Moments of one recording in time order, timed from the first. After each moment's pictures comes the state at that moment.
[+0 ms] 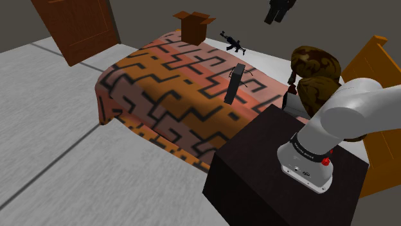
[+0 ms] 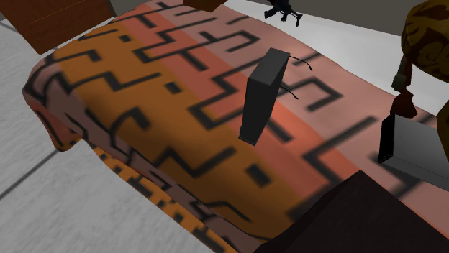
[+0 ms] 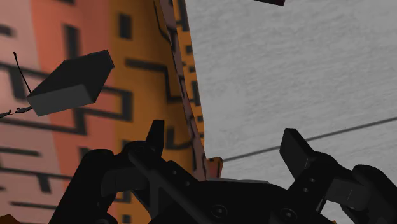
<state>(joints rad) -0.02 -0.82 -0.06 -2.33 0.11 1.62 -0.17</state>
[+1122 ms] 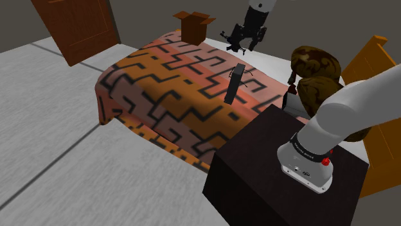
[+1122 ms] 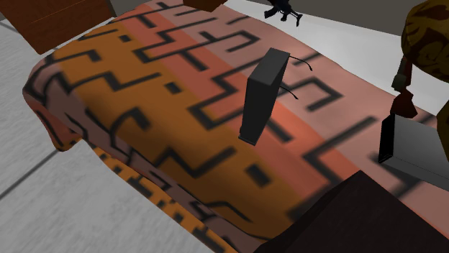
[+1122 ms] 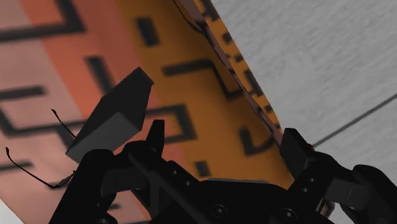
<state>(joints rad) -0.15 -0.43 0.00 -2.44 0.10 2.09 0.13</state>
